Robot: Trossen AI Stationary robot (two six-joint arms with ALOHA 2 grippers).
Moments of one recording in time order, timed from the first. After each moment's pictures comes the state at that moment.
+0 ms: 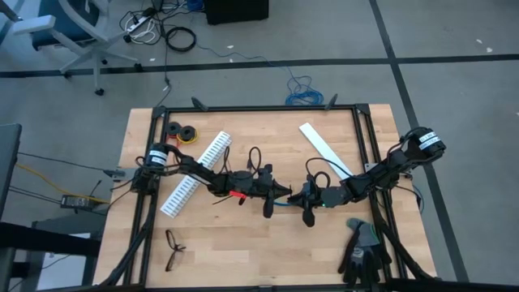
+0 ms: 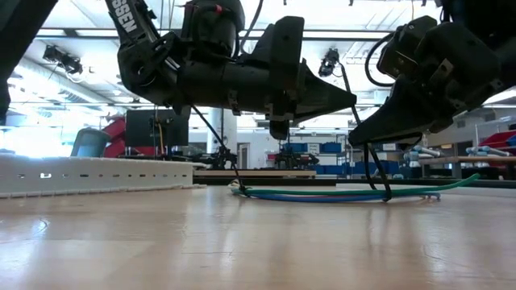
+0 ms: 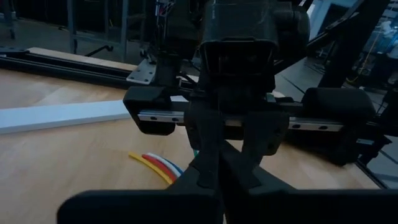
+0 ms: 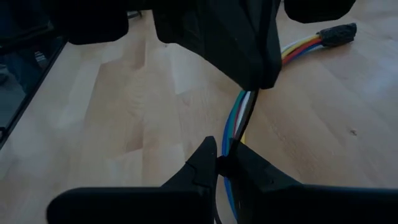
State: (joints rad) left arm -0.10 2.07 0.97 1.04 -0.06 -0.21; right arm 0.41 1.51 0.38 0.71 0.40 0.48
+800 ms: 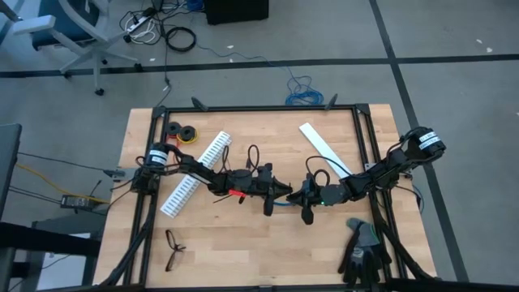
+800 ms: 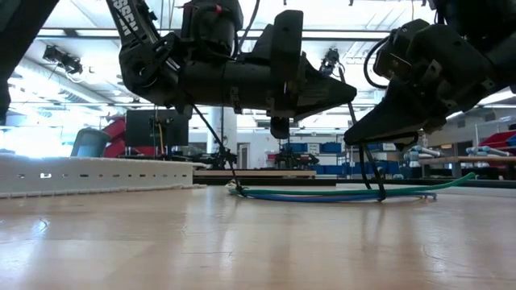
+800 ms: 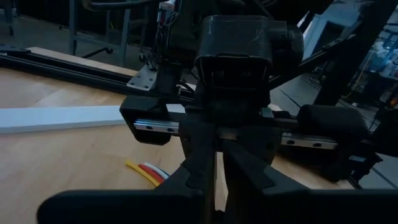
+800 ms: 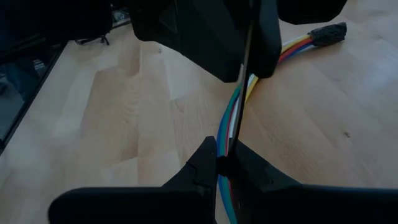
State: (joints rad) left arm -0.10 2.07 0.97 1.08 -0.05 -0.27; right arm 0.39 1.51 0.38 0.72 0.39 0.50
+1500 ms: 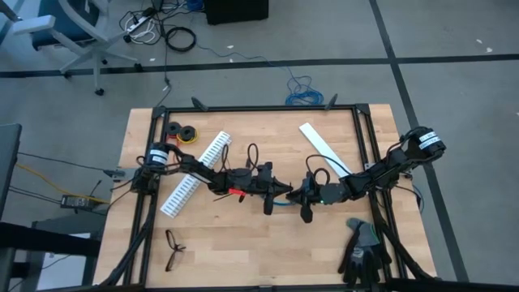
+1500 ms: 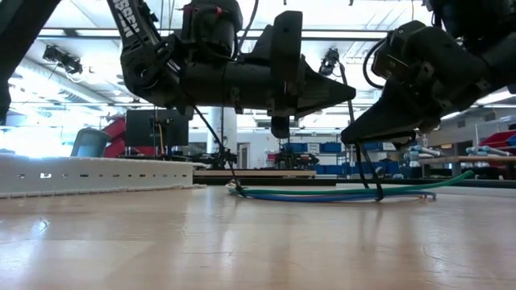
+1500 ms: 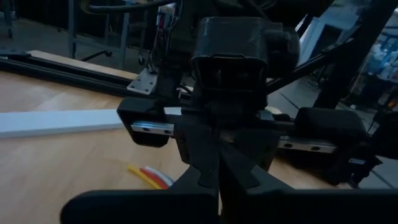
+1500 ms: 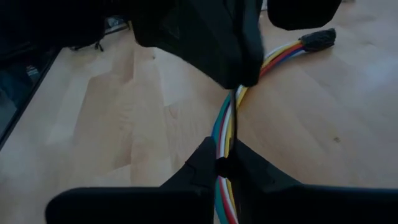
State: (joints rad) left arm -0.09 2.07 0.97 1.10 -0.04 -0.27; right arm 0.38 1.51 0.38 0.72 0.40 0.49
